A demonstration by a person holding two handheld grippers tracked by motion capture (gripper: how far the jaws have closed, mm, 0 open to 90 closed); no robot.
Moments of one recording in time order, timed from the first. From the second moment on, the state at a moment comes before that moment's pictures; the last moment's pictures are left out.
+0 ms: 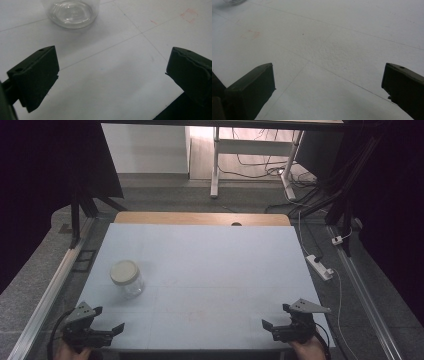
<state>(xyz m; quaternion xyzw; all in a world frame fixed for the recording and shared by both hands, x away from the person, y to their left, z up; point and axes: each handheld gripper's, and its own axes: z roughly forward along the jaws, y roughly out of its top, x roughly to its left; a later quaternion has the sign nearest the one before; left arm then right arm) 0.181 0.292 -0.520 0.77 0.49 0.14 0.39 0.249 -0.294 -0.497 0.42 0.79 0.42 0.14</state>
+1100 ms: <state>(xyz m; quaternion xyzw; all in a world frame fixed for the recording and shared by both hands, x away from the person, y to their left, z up) 0.222 0.289 -0.514 0.76 0.47 0.17 0.41 0.251 -0.291 -0.499 0.41 0.80 0.41 0.13</state>
